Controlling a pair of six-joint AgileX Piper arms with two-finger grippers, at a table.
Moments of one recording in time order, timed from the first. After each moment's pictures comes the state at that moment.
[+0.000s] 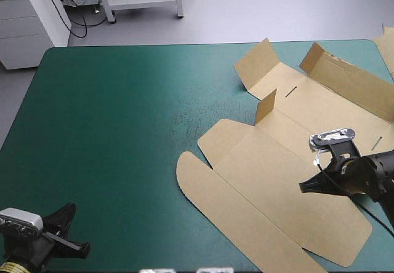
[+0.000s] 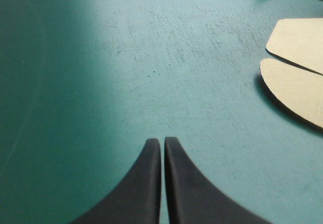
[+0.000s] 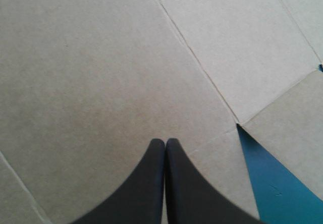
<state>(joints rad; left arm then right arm) -0.35 0.07 -0.44 0.08 0.86 -0.16 0.16 0.99 -0.86 -0.06 1.08 -0.05</state>
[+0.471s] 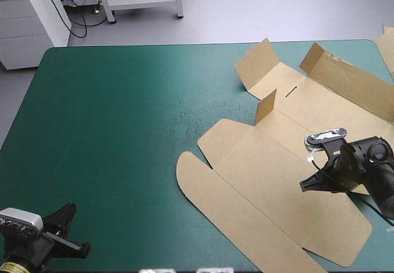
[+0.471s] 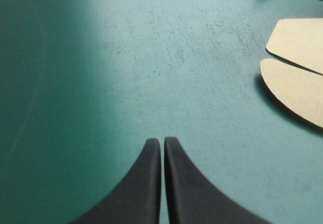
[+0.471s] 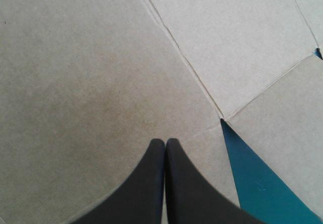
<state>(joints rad) -0.35 0.07 -0.44 0.08 0.86 -0.16 0.16 1.14 -0.86 -0.14 1.08 -0.03</state>
